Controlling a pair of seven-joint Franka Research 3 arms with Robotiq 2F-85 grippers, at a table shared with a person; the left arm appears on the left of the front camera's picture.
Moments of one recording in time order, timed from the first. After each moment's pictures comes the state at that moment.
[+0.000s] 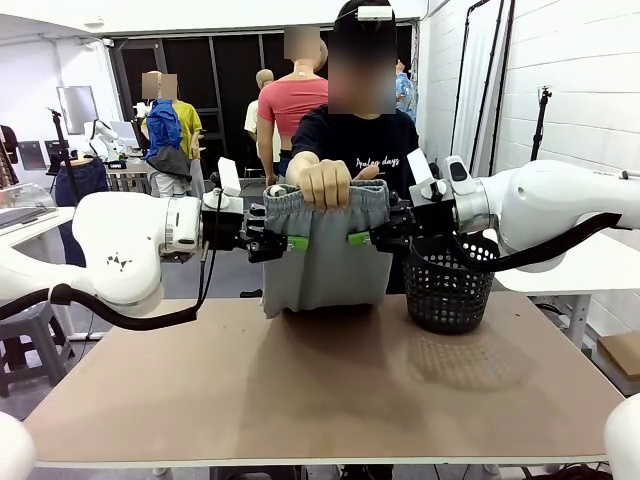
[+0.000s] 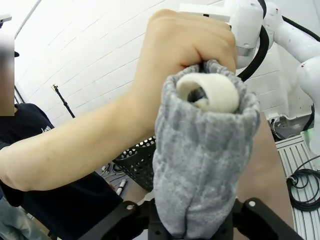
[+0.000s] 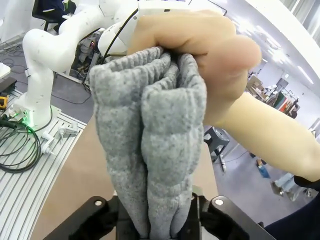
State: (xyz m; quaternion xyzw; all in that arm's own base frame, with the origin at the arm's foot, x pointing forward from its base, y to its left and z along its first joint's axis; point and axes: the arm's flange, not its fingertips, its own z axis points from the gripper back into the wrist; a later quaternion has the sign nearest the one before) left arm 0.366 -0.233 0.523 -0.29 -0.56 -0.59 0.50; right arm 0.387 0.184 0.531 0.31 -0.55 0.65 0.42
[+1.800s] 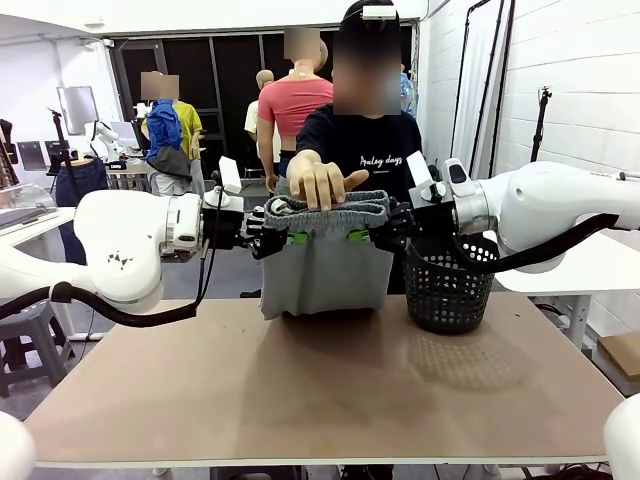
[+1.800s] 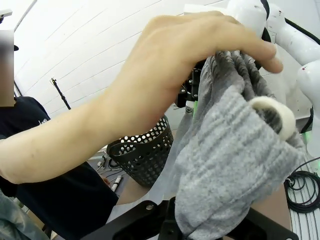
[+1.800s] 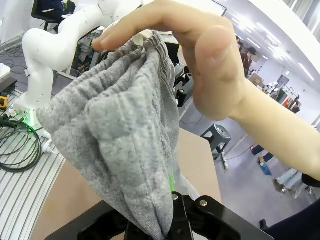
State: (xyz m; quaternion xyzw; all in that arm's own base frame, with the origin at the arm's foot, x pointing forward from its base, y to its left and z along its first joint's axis) left arm 0.371 -0.231 0.524 -0.30 -0.55 -0.58 0.51; right arm 0.391 0.183 0.528 0.31 -0.55 0.65 0.43
